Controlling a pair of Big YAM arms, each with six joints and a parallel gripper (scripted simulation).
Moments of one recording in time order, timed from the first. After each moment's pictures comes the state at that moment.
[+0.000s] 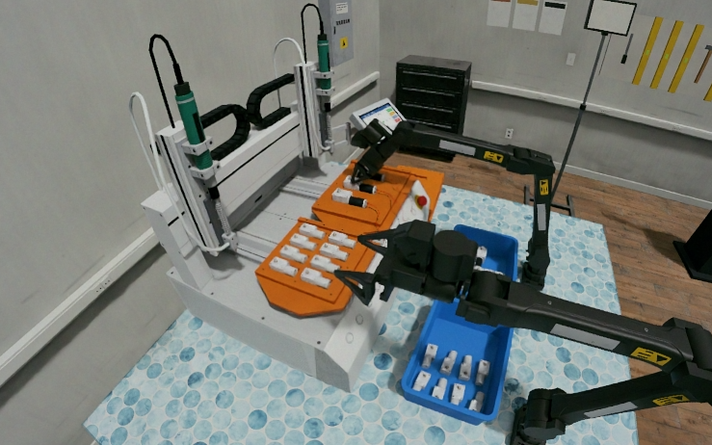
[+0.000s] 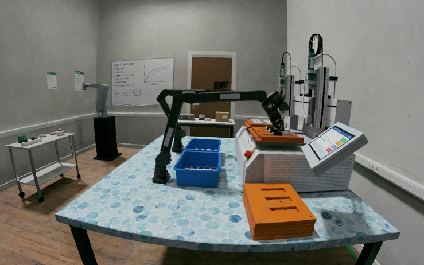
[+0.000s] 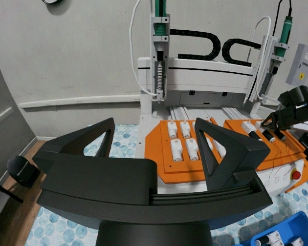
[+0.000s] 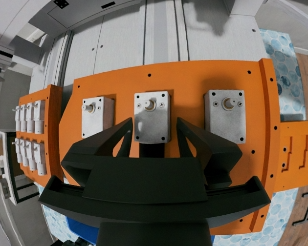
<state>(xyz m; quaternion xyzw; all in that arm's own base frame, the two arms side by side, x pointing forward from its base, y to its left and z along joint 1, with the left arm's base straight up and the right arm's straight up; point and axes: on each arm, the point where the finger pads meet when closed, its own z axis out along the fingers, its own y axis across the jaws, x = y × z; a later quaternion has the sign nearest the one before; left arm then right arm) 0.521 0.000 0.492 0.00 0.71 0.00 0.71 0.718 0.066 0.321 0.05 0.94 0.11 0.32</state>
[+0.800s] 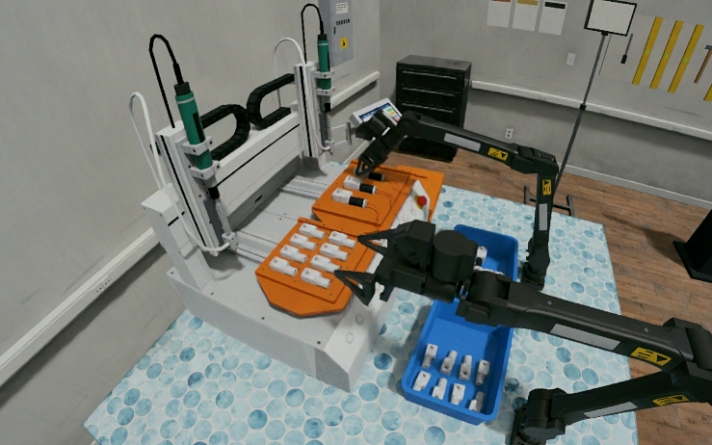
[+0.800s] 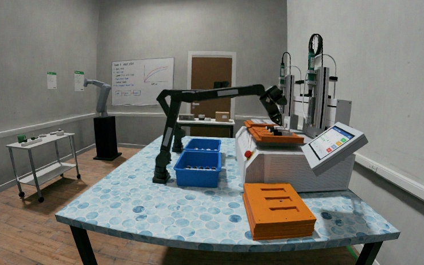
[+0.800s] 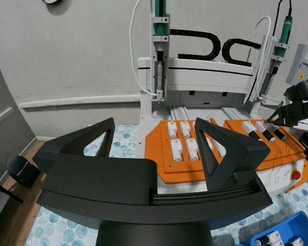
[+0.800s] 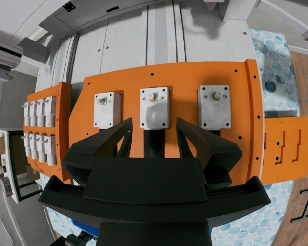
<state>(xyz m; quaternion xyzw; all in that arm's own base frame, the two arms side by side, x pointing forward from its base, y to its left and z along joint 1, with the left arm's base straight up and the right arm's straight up) 0.521 0.000 0.492 0.00 0.71 0.00 0.71 0.703 0.062 0.353 0.05 0.94 0.11 0.32</state>
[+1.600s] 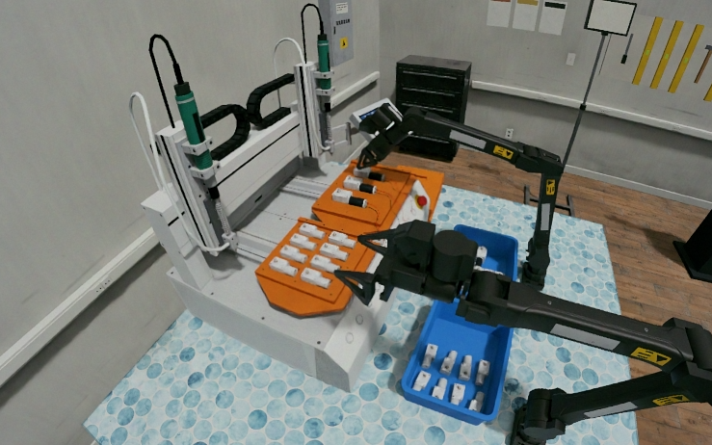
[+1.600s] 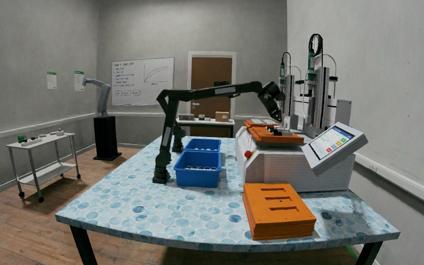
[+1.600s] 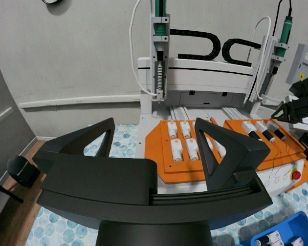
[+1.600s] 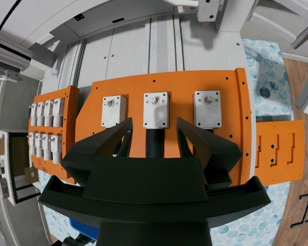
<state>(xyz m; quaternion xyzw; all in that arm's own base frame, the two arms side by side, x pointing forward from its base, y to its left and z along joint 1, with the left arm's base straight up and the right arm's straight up) 0.521 0.000 0.492 0.00 0.71 0.00 0.71 0.698 0.059 0.377 0.04 0.93 0.10 0.35</state>
